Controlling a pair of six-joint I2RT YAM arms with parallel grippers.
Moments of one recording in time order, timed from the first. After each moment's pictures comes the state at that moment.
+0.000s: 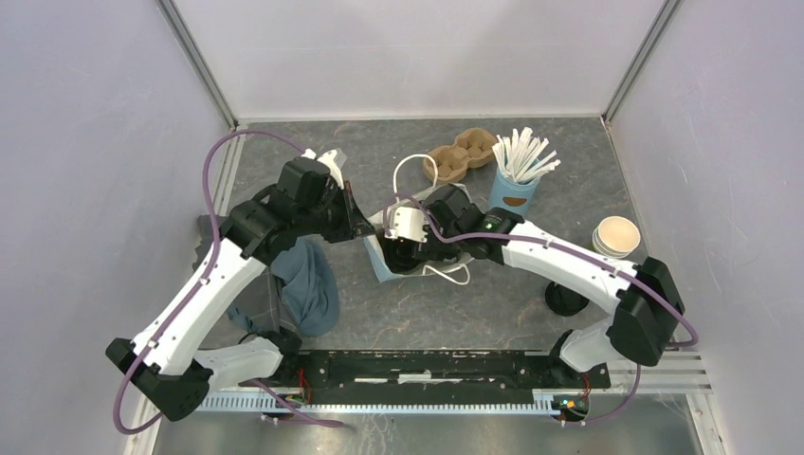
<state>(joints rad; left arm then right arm) -0.61 1.09 1.29 -0.89 0.16 -0.70 0.87 1.45 1.15 -0.56 0.10 -0.68</state>
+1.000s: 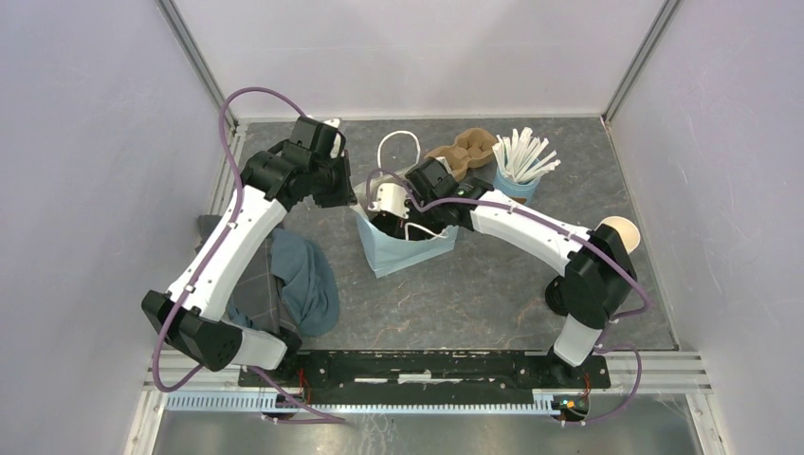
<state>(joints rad) -0.47 1.40 1.57 -1.06 0.01 -0.49 0.80 1.73 1.42 -0.61 -0.03 -0.69</state>
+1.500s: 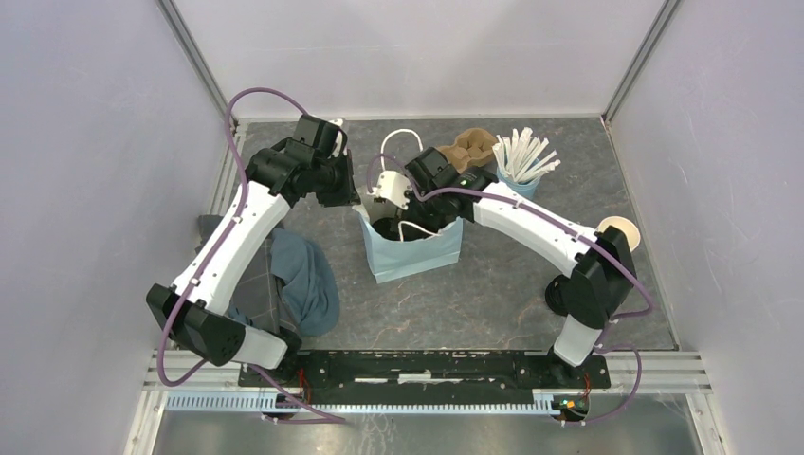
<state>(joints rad) -0.46 1.43 1.58 -1.05 0.06 -0.49 0.80 1.74 1.54 -0.76 -0.04 -0.58</state>
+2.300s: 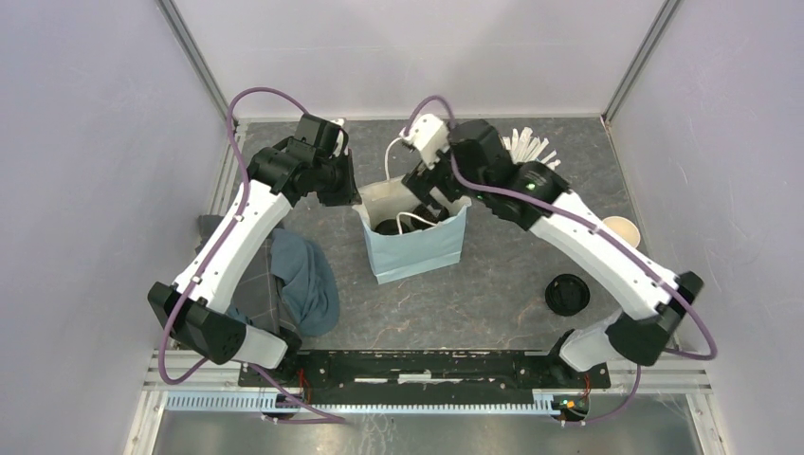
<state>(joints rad) -0.46 1.44 1.58 -1.05 0.06 -0.49 0.81 1.49 1.65 -0.75 0.12 -0.29</state>
